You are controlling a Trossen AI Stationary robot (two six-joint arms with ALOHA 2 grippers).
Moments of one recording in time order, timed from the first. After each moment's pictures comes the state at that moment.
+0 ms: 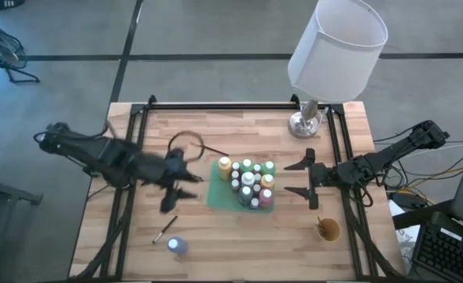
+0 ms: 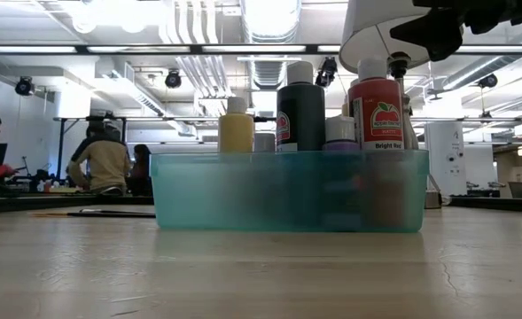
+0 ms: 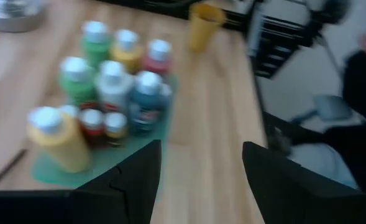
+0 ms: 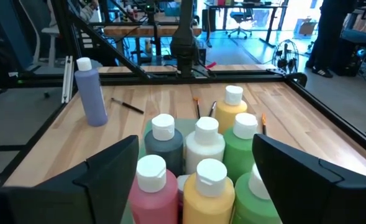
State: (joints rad) left arm -0.34 1.13 1.30 -0.76 -0.12 -0.41; right arm 0.44 0.75 0.44 0.11 0.47 0.14
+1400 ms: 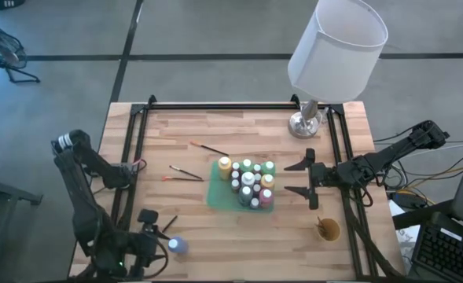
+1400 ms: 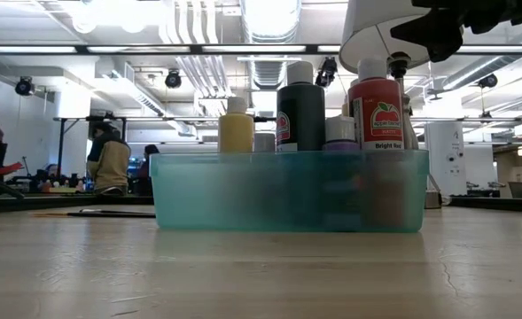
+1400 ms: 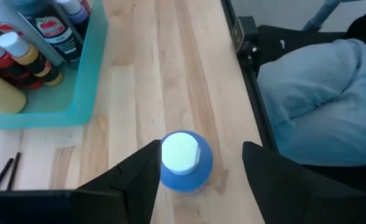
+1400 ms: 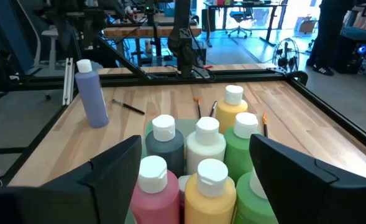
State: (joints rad) left arm -1.10 1.39 1.24 -0.87 -0.61 -0.82; right arm 0.44 0.75 0.44 0.11 0.47 0.16
